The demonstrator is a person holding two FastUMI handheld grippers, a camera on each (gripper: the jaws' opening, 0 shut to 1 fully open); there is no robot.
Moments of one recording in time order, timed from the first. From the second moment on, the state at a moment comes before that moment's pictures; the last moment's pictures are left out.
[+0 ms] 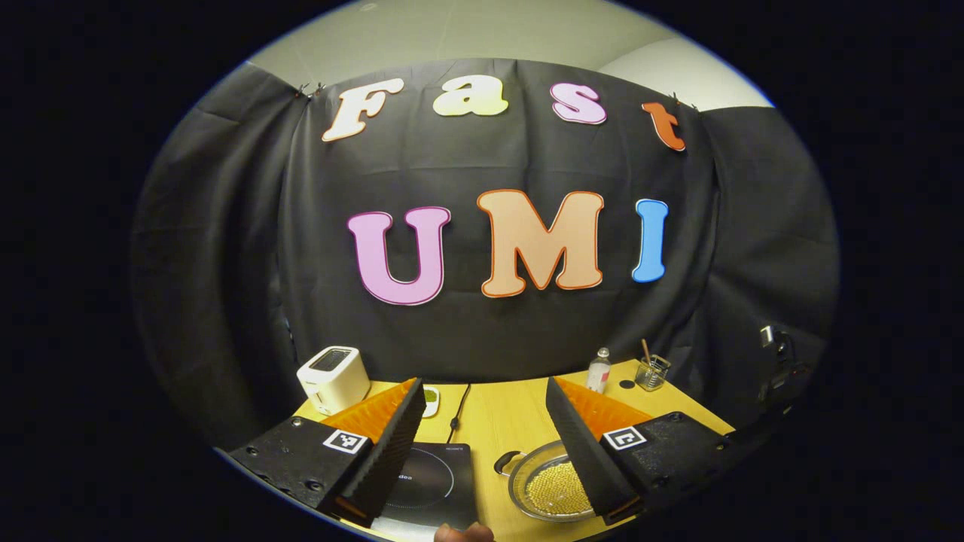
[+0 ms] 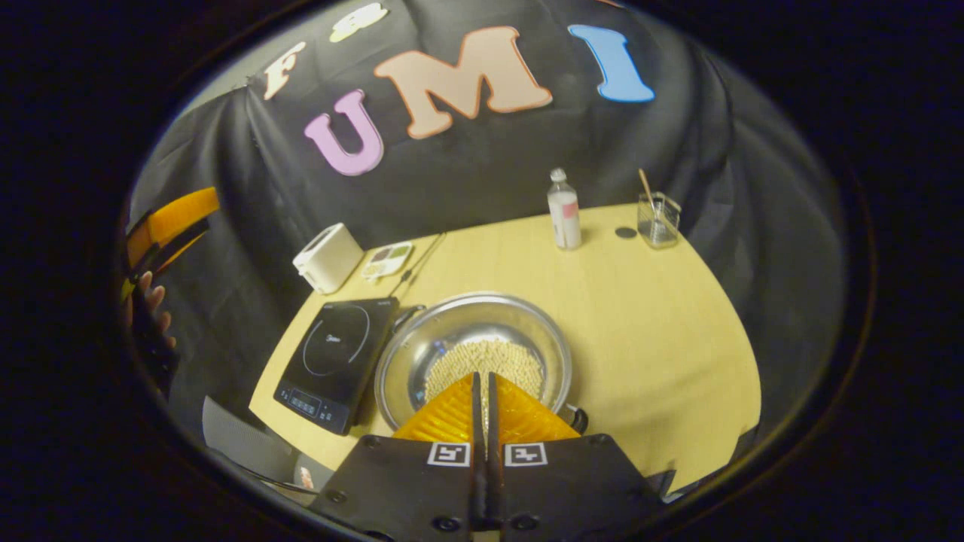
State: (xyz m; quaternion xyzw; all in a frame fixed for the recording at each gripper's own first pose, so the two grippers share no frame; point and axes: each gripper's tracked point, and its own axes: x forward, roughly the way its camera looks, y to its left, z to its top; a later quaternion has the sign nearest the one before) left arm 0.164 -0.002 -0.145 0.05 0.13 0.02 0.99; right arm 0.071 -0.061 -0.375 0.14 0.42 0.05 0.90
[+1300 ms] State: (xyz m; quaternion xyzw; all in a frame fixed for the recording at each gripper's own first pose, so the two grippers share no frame) left arm 0.190 0.022 -0.232 0.03 0.24 0.02 0.97; right arm -0.002 -0.073 -0.477 0.11 0.61 0.02 0.79
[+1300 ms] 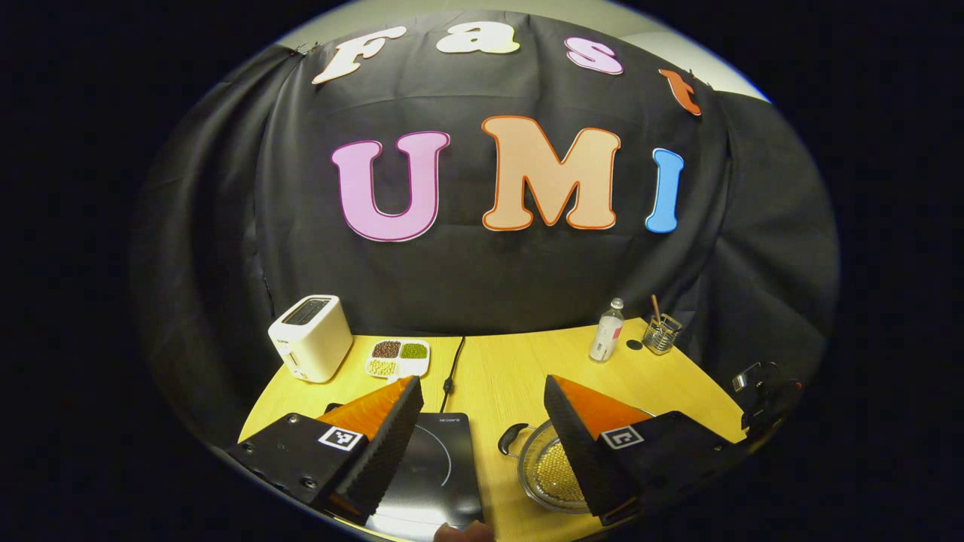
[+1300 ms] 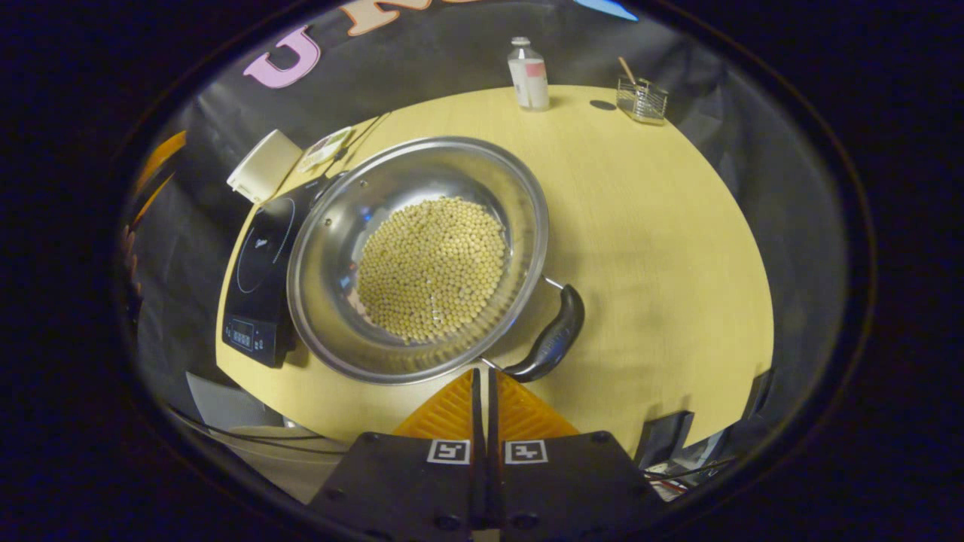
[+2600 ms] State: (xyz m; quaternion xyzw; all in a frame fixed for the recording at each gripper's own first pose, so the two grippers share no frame) left arm 0.179 0.051 -0.225 0.03 0.23 0.07 0.97; right arm 0.049 -0.118 -0.496 0.06 0.60 0.00 0.80
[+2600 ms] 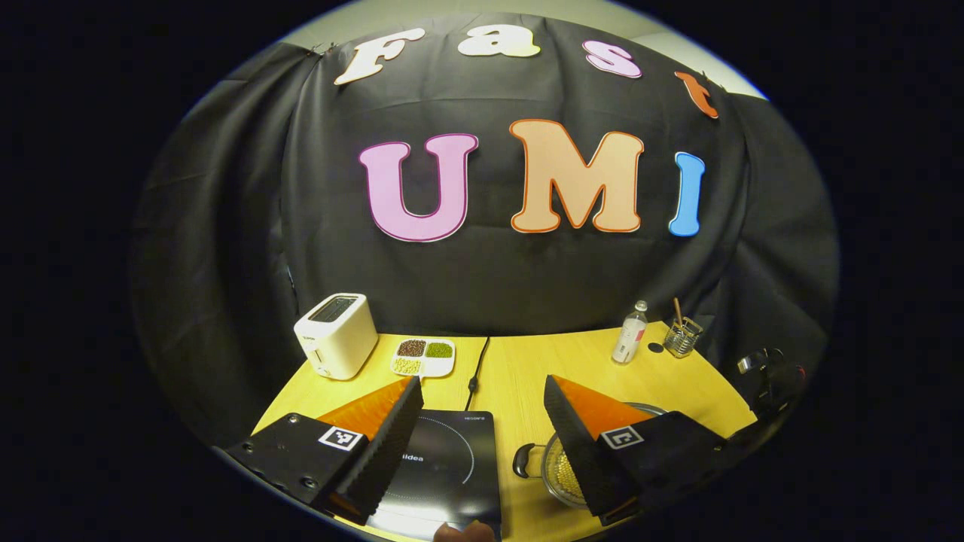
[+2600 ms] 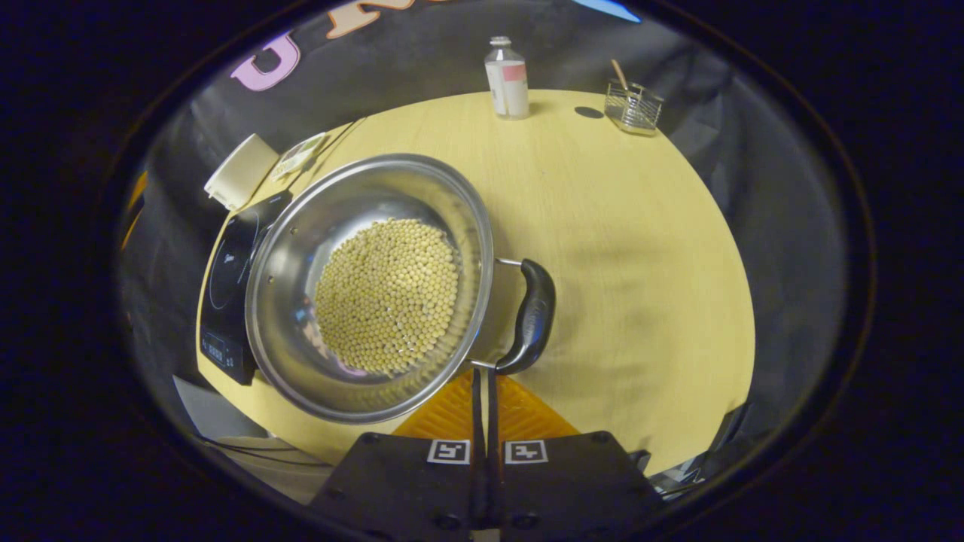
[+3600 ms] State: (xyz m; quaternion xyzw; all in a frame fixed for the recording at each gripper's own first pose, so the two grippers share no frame) left arm 0.160 0.017 -0.268 -0.01 0.29 0.02 0.96; right arm 0.080 -0.134 -0.493 0.07 0.58 -0.02 0.81
